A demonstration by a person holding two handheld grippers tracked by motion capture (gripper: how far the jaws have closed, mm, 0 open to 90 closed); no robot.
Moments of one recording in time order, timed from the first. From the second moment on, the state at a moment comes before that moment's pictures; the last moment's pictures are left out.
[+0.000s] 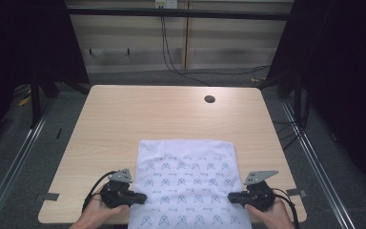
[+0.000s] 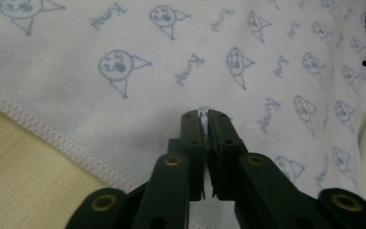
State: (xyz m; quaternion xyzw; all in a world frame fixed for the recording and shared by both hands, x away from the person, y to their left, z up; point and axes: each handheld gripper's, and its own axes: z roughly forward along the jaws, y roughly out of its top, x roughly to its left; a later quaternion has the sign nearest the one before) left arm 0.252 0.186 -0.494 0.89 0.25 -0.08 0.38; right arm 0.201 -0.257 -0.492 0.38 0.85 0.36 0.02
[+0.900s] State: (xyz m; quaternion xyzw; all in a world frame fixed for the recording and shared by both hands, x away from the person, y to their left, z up) left arm 0.405 0.204 -0.480 0.78 0.38 0.01 0.49; right arm 0.375 -0.278 -0.497 0.45 0.80 0.37 0.13
